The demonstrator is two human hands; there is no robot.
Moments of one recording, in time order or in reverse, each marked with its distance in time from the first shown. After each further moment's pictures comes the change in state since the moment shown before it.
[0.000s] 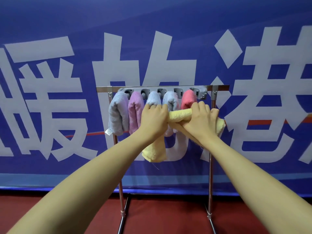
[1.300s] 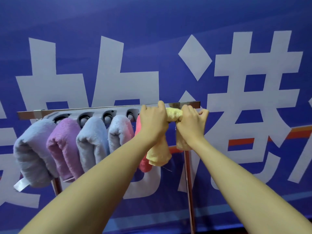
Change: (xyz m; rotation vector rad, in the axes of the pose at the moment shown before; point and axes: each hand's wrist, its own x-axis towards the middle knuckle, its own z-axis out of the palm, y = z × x) left_hand 0.192 0.105 0.120 0.052 0.023 -0.075; right_hand 0.120 0.153 0.112 0.101 0.117 0.129
